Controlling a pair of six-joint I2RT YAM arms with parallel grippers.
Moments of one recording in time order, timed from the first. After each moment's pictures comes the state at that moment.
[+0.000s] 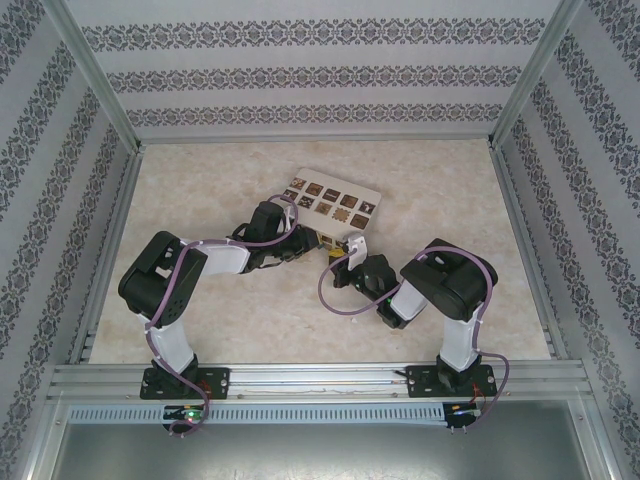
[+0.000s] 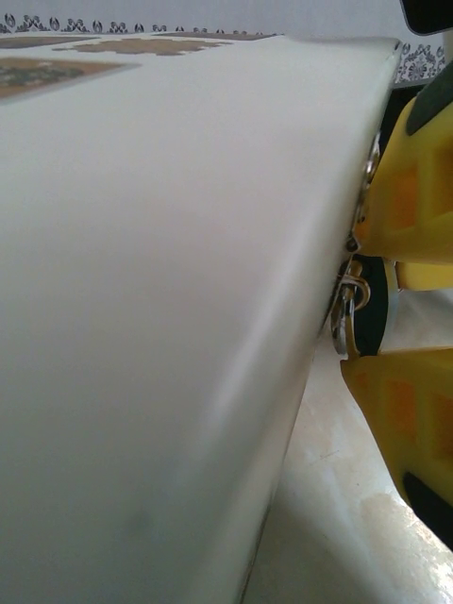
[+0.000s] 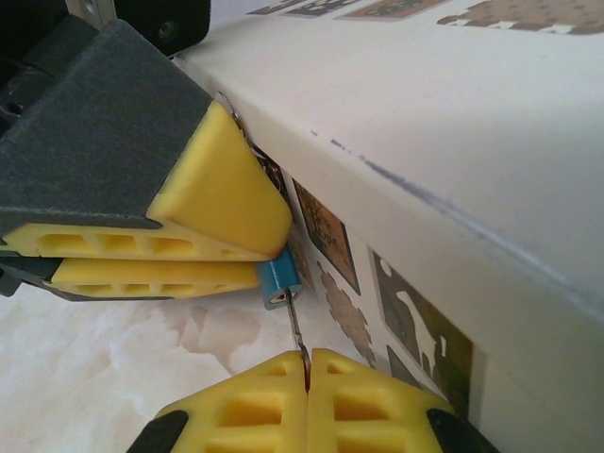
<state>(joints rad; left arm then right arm) -0.48 1.80 0.86 0.30 0.50 -0.96 0.70 1.90 0.37 1.26 0.00 0.28</state>
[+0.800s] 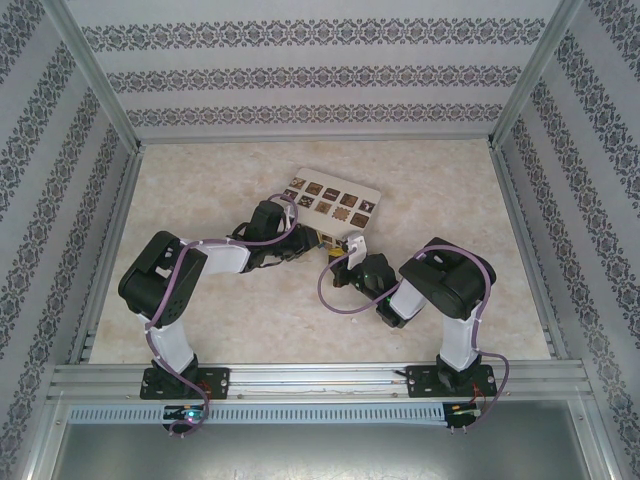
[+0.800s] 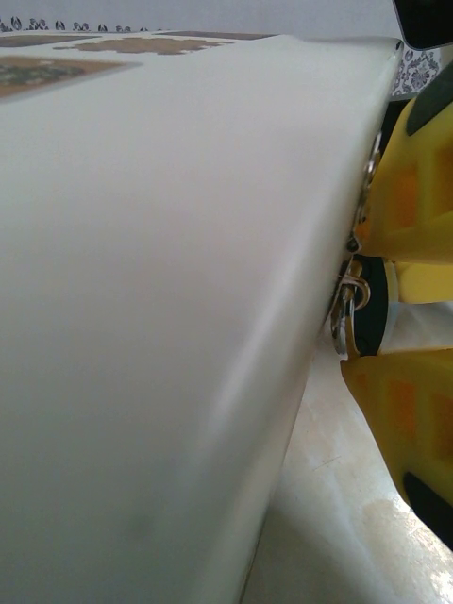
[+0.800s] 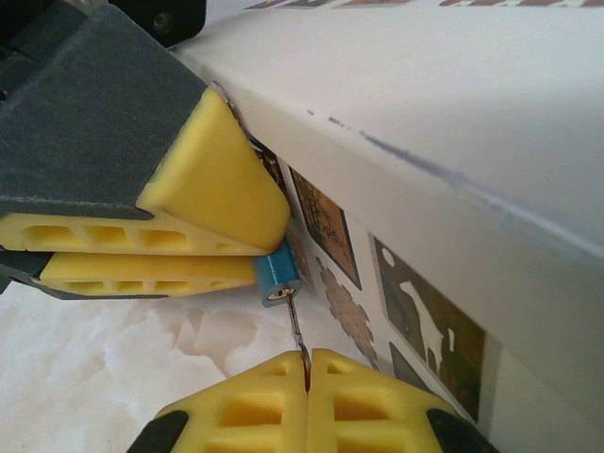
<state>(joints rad) -0.48 1.80 0.86 0.29 0.50 -0.97 0.69 1.91 0.38 1.26 -0.01 0.28</state>
